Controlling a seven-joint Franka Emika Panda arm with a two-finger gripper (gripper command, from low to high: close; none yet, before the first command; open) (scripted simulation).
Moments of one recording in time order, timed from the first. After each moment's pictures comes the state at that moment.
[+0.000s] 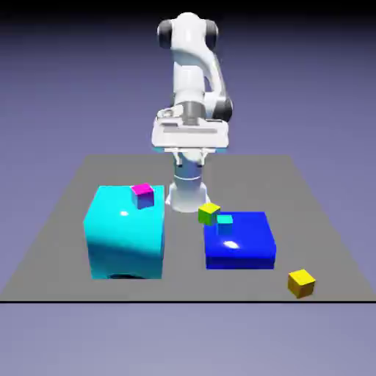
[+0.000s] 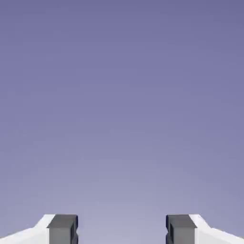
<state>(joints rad) 0.03 -0.53 0.01 -2.78 -0.02 3.01 0.70</state>
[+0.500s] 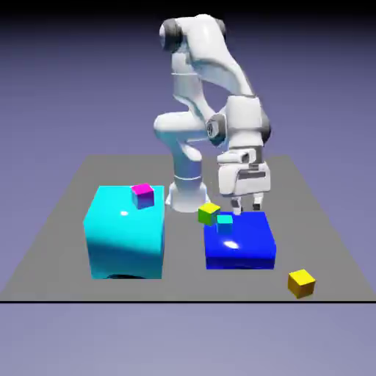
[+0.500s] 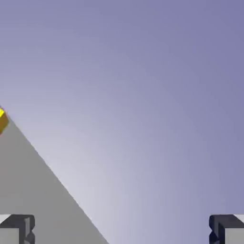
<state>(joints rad) 0.26 0.02 0.09 -2.35 -0.21 2.70 0.22</state>
